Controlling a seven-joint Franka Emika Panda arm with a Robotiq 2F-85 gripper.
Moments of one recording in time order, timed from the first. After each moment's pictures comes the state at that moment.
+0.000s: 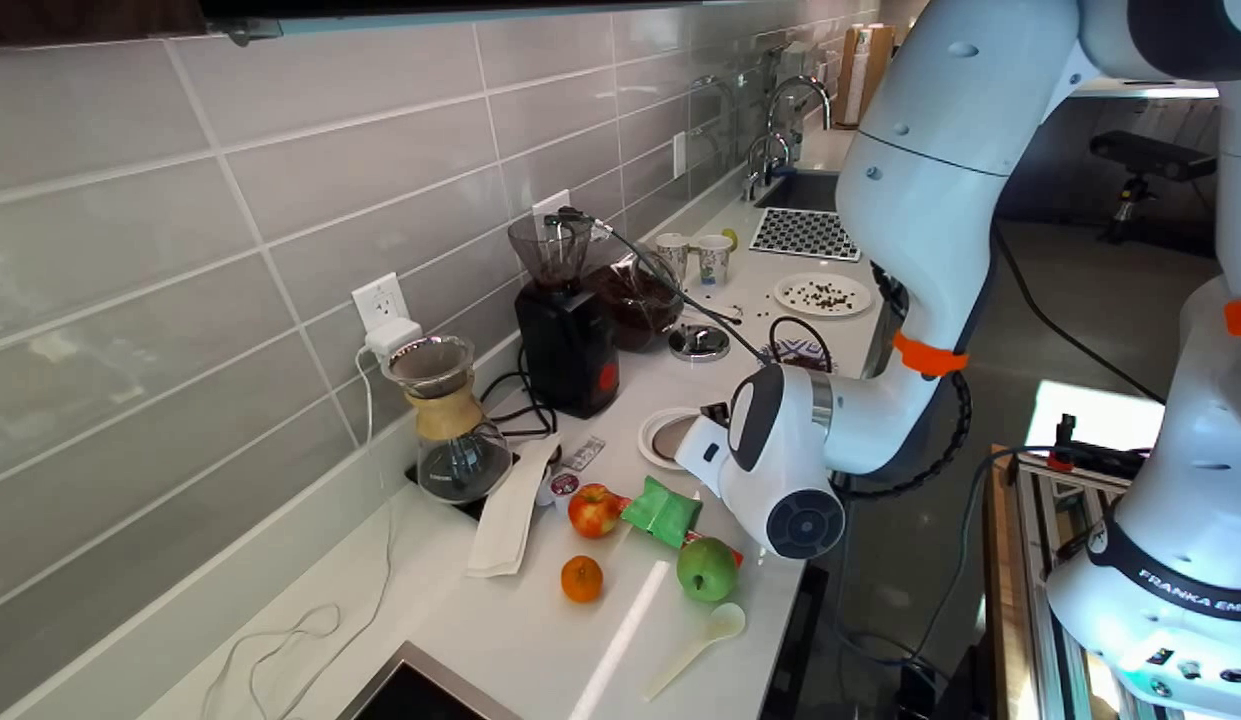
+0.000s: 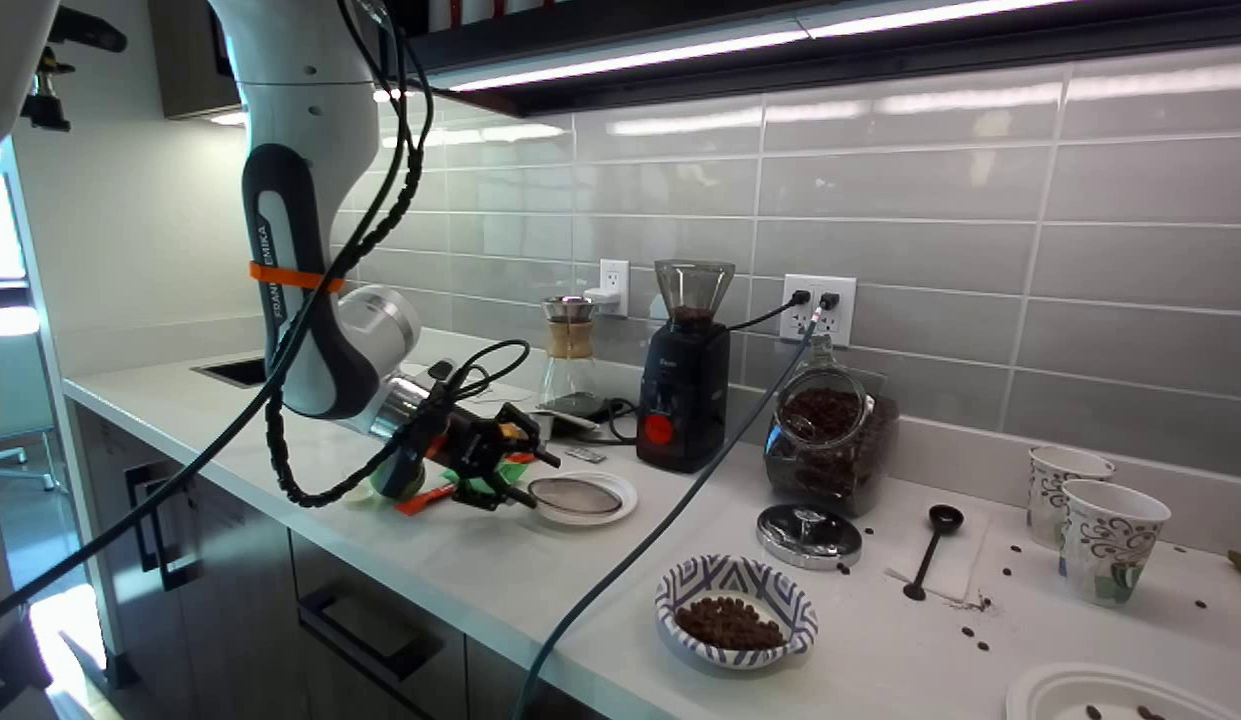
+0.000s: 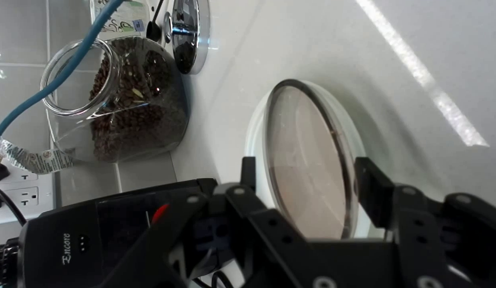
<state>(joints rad) 0.08 0.36 0.19 -2.48 -1.80 2.09 1.14</state>
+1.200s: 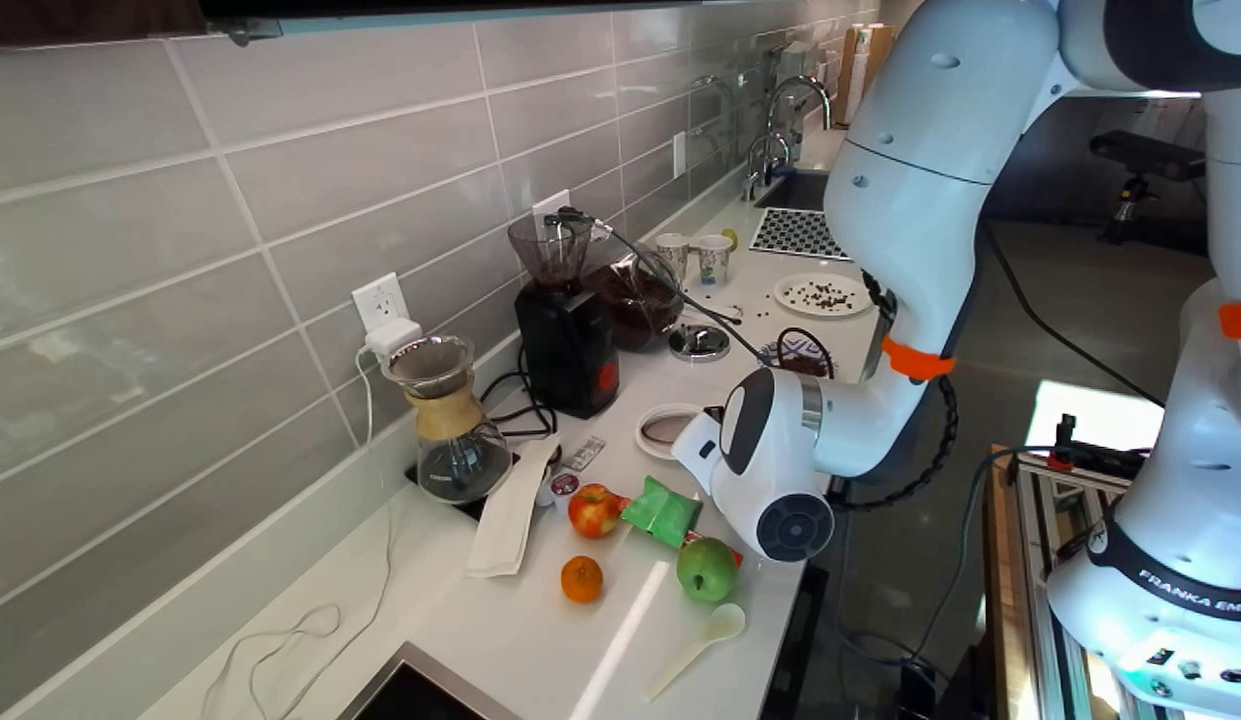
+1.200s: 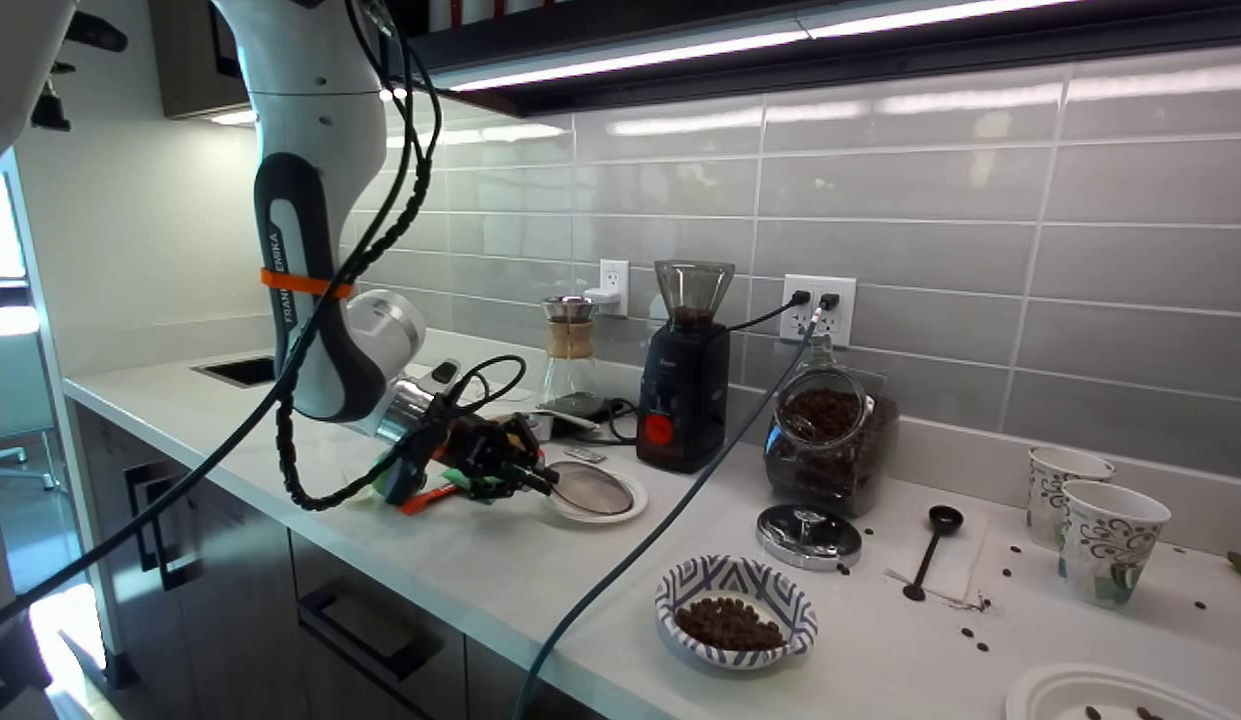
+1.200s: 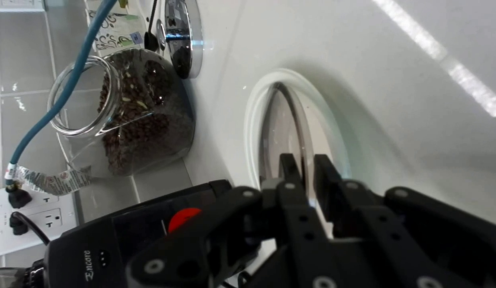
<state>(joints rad) 0.08 0.39 0.19 -2.45 -1.81 2.08 1.28</state>
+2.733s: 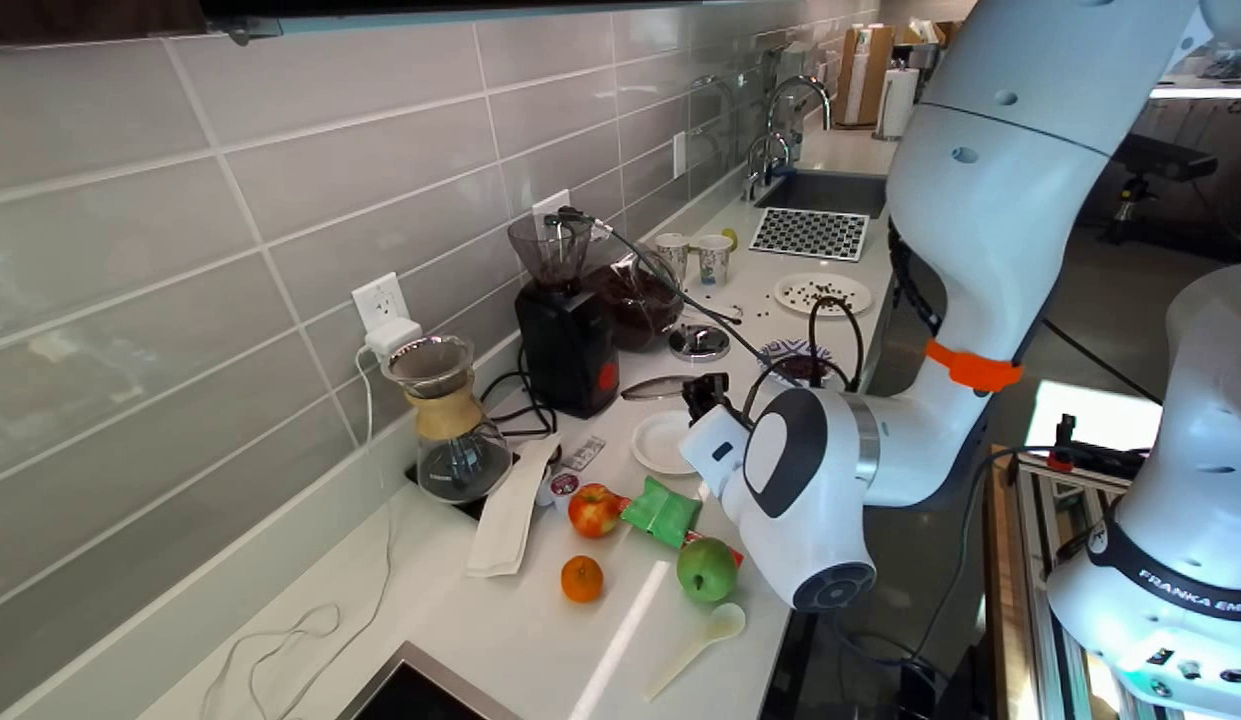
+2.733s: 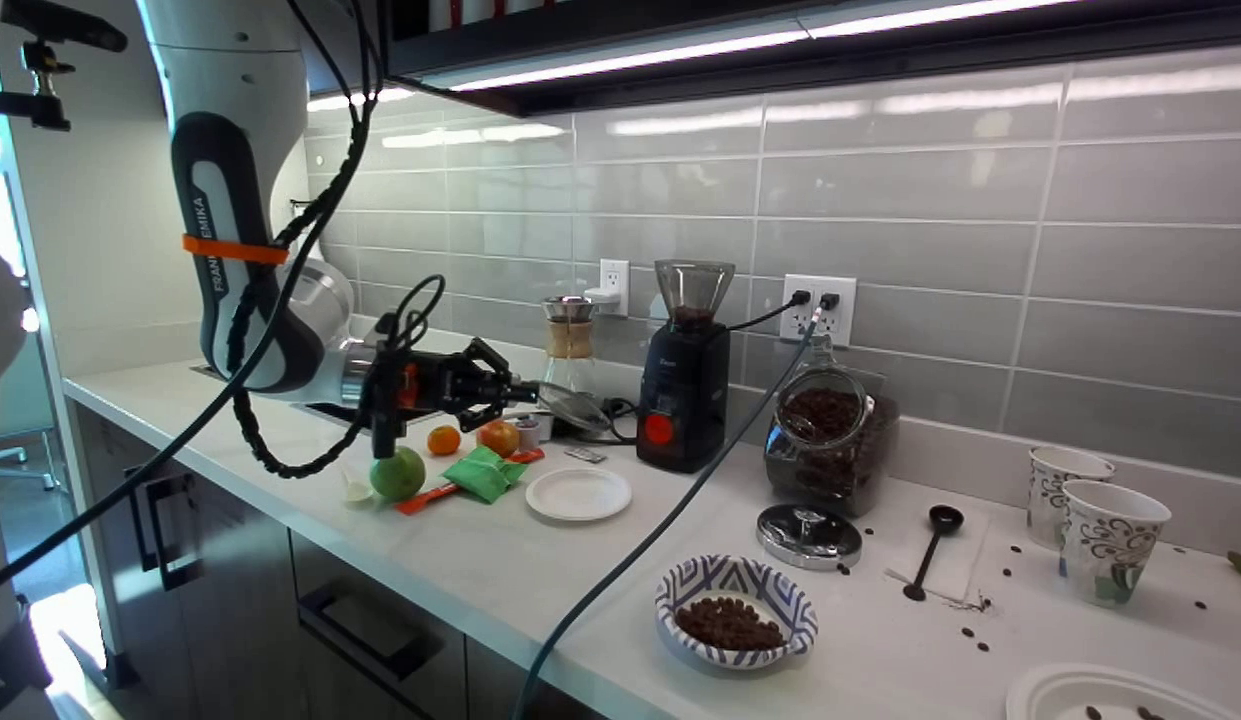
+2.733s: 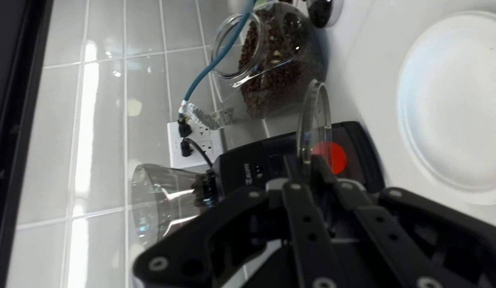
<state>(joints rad) 0.20 0.26 0.28 -2.54 -1.81 1.72 1.36</state>
